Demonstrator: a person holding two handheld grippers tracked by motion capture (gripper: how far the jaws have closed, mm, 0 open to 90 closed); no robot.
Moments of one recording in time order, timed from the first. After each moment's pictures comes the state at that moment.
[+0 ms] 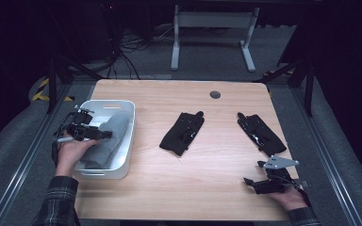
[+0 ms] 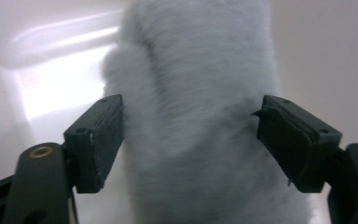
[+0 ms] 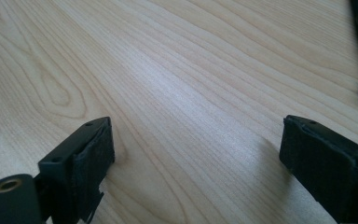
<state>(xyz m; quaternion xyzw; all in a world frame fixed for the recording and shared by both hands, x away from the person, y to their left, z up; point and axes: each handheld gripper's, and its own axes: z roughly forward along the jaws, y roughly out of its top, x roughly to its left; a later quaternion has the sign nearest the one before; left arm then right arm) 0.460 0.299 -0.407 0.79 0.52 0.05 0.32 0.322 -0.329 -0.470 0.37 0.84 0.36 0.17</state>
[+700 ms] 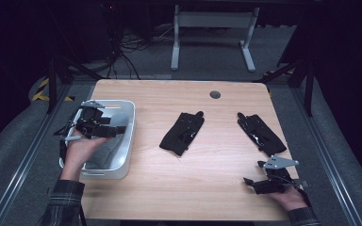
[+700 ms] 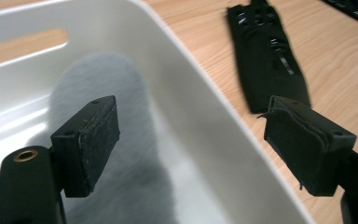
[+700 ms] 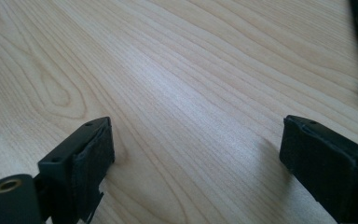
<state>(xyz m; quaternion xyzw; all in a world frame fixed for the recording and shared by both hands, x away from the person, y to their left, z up) 0.436 0.245 -0.358 0.81 0.44 0.08 0.39 0.322 -0.328 -0.470 0.37 0.84 0.36 0.17</state>
